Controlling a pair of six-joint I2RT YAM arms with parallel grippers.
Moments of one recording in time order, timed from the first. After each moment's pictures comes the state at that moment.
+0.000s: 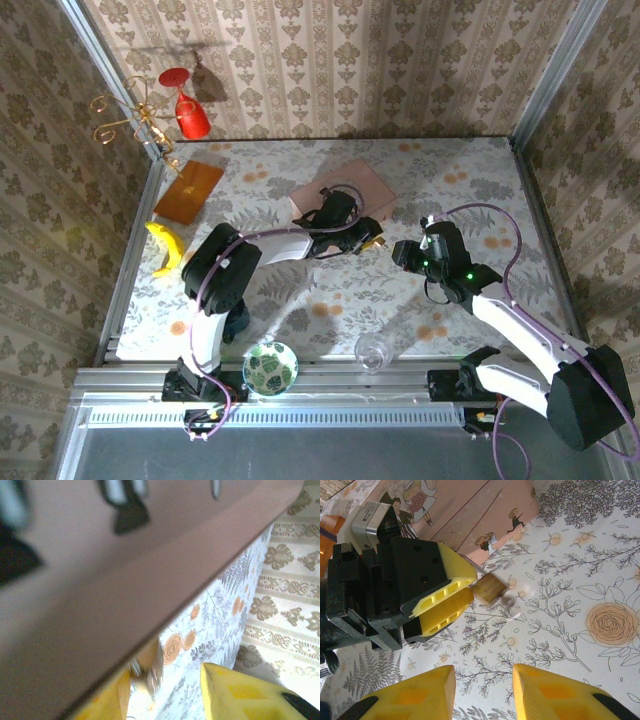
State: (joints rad) left arm -0.82 2.04 1.30 0.07 0.37 -1.28; right arm 0.38 1.04 0.60 -0.24 -0.04 0.62
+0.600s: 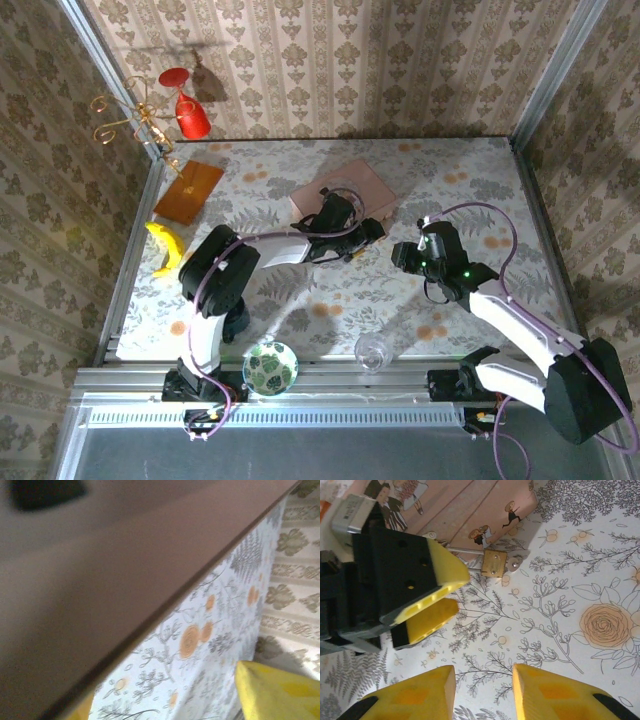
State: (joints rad) left arm -0.82 2.00 1.24 0.06 0.33 -1.17; right arm 0.38 1.08 0.60 -0.24 -0.04 0.57
